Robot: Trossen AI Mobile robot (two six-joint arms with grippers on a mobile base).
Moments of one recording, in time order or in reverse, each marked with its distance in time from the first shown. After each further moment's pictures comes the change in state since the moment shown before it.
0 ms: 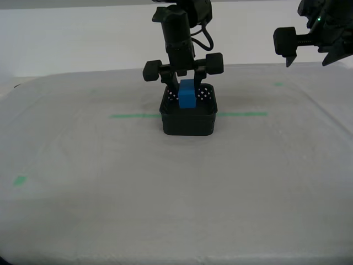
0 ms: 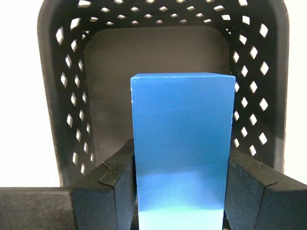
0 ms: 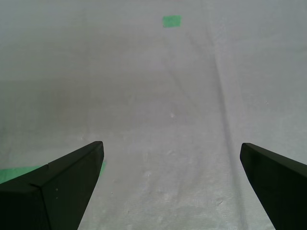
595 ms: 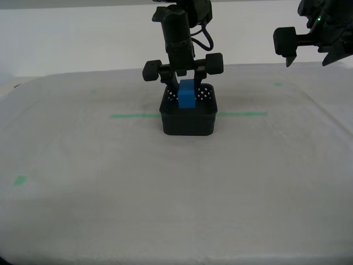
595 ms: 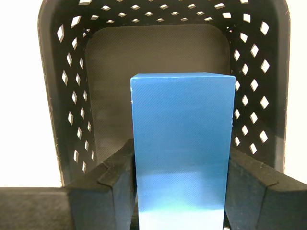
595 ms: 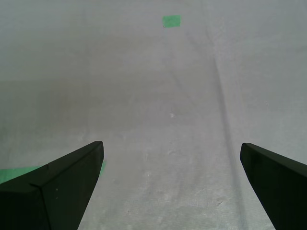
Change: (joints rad) arm 0 0.001 0.000 0.000 0.000 0.000 0.000; arm 1 -0.001 0.000 0.000 -0.006 0.000 0.000
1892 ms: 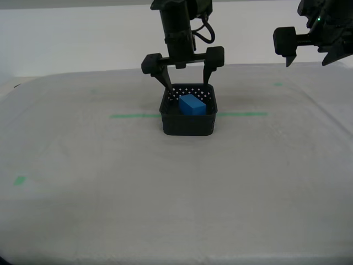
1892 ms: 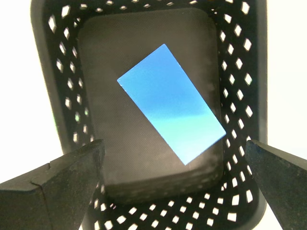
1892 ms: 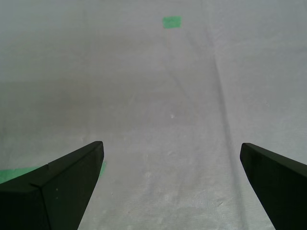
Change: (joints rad) arm 0 -0.001 0.000 0.000 0.003 0.000 0.000; arm 1 -0.001 -0.010 0.058 -0.111 0.045 0.066
